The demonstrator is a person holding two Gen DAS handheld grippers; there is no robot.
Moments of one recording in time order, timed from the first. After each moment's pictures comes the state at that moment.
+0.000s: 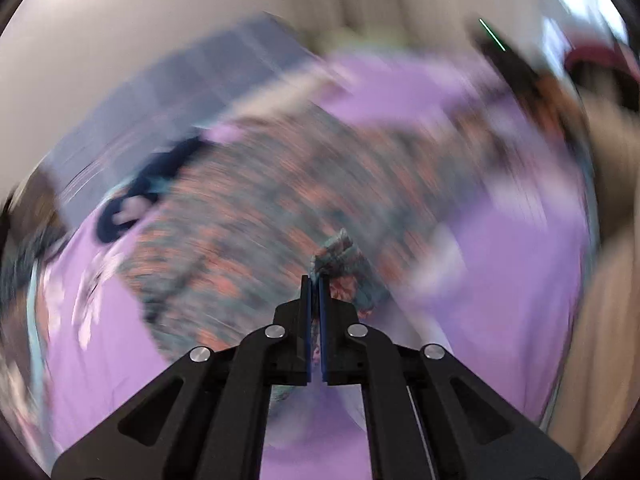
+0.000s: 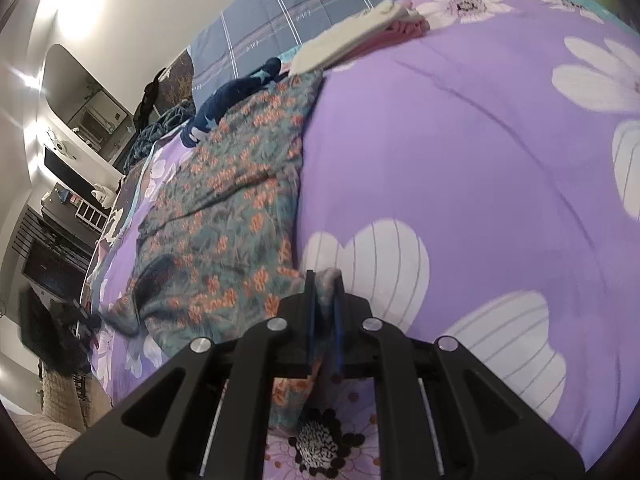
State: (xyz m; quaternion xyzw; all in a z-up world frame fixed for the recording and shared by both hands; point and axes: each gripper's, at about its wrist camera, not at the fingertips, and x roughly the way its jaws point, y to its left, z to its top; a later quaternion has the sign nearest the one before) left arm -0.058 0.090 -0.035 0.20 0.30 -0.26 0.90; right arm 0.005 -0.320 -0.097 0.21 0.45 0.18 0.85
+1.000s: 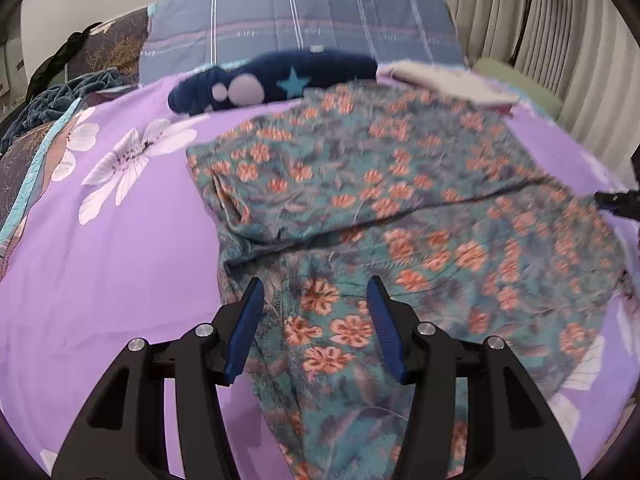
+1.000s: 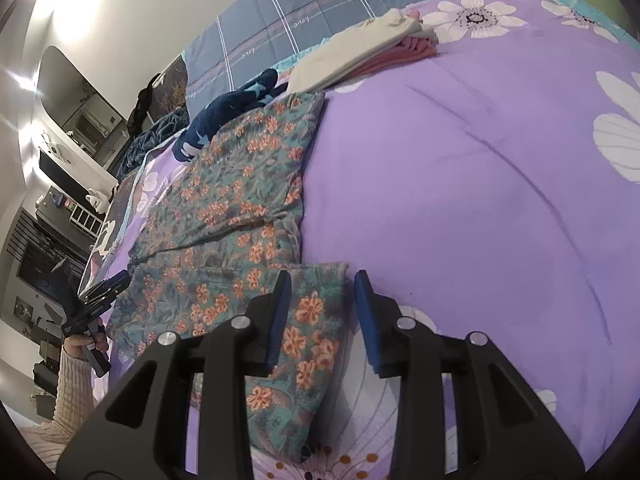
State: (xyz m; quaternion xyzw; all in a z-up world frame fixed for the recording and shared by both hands) left arm 0.069 0.165 -0.108 0.04 0.41 -0.11 0.90; right arm 0.048 -0.304 -0.097 0.21 0.45 0.17 0.85
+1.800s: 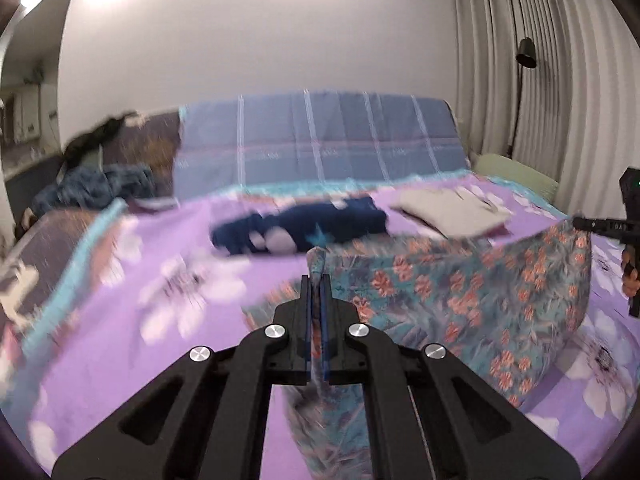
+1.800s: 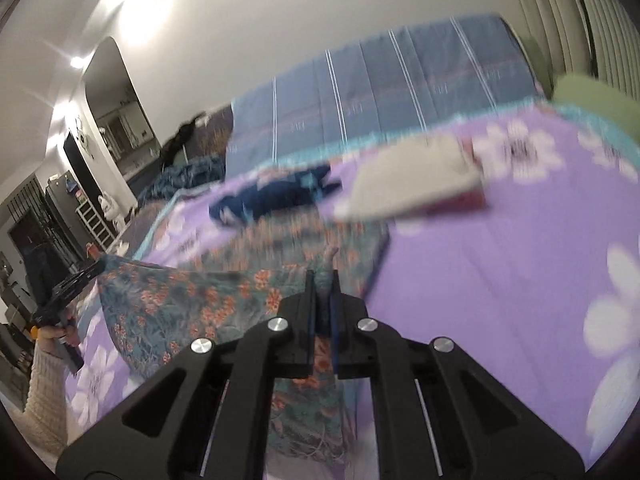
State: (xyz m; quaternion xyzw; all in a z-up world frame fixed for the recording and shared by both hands) left arm 0.053 0.191 0.030 0.03 0.22 -0.08 0.97; right arm 0.068 -0.274 0.014 0.14 0.29 0.19 0.93
